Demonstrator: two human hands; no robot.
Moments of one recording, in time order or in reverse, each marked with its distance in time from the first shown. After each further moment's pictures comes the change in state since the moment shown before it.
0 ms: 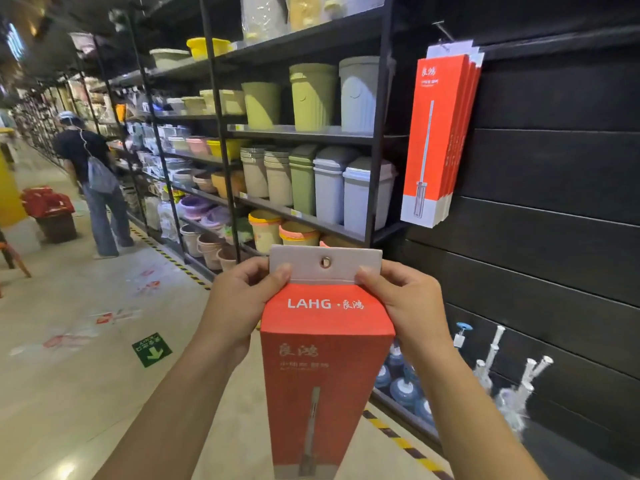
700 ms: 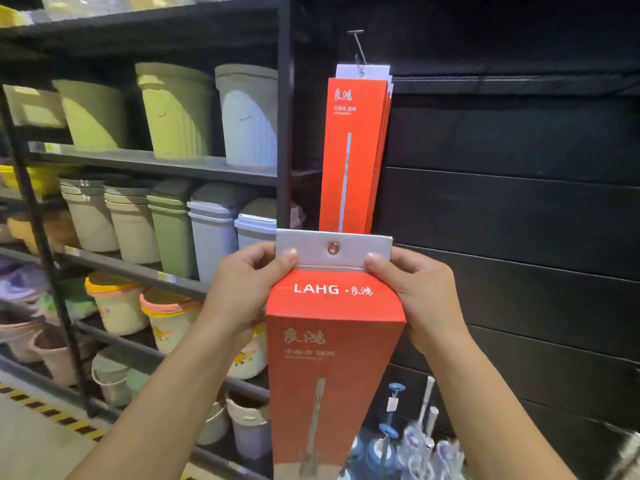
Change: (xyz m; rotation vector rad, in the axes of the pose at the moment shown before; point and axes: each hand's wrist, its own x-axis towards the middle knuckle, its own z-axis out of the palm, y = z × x) left_hand 0.388 -0.037 0.202 -0.102 -0.398 0.049; right_hand 0.351 0.044 -0.059 -0.161 0.372 -0.116
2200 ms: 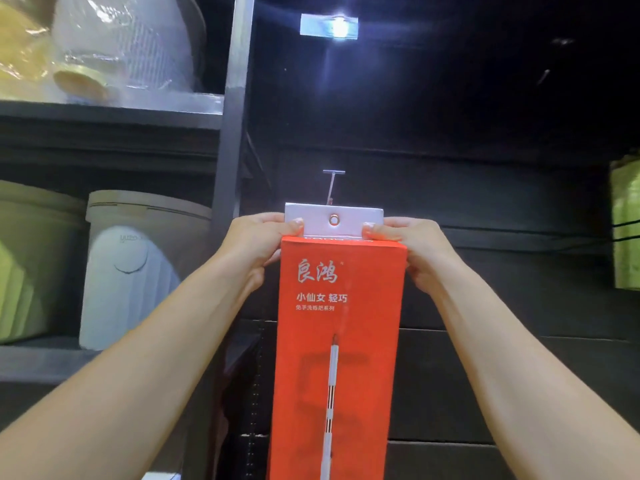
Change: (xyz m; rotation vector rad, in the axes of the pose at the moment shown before) left_hand 0.482 0.125 0.103 -0.251 -0.268 0.247; right_hand 0.439 -0.101 0.053 -0.163 0.194 -0.249
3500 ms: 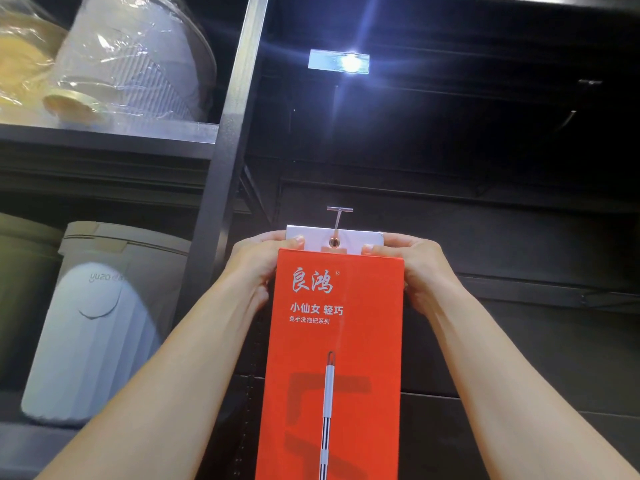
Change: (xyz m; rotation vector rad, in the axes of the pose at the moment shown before) left_hand 0.084 -0.010 0.019 -0.106 0.029 0.061; right_hand 0.078 0.002 0.010 0.060 -0.034 -0.052
